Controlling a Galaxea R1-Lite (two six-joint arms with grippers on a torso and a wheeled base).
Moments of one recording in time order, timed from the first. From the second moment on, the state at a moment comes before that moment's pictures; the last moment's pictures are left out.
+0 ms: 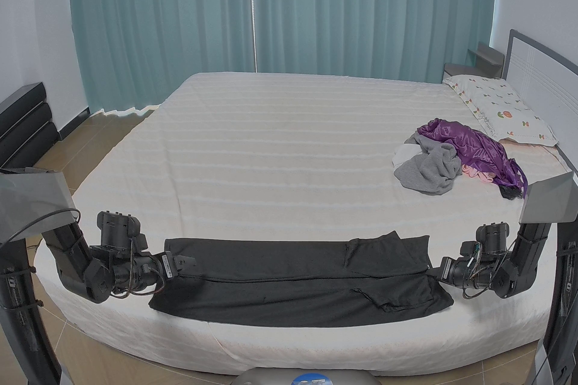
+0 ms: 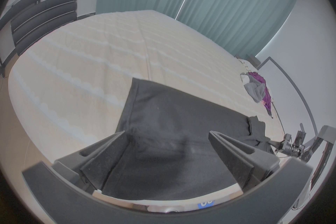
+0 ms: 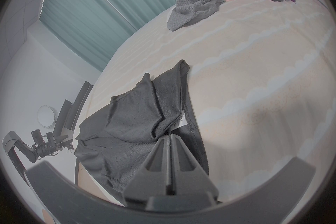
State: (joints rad) left arm -0.09 2.16 -0.53 -0.88 -0.17 -0.40; right arm -0.02 2.39 -0.52 -1.09 0.38 0.40
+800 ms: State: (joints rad) left arm -0.10 2.30 -0.57 -0.88 -0.16 -0.38; right arm -0.02 2.39 -0.52 -1.09 0.38 0.40
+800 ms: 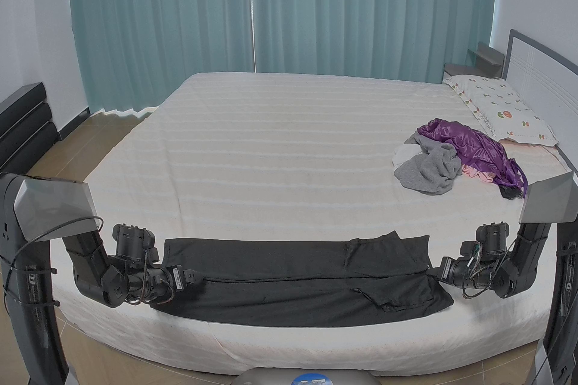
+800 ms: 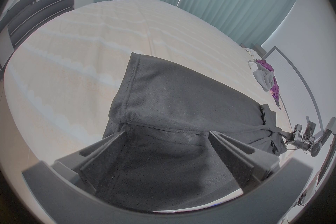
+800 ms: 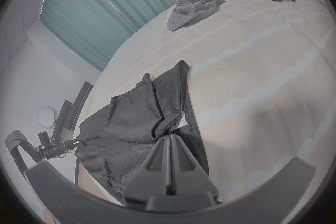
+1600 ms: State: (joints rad) left arm -0.05 2.29 -0.59 -0.88 -0.12 -0.38; right arm -0.01 2.39 -0.52 -1.09 0.38 0.40
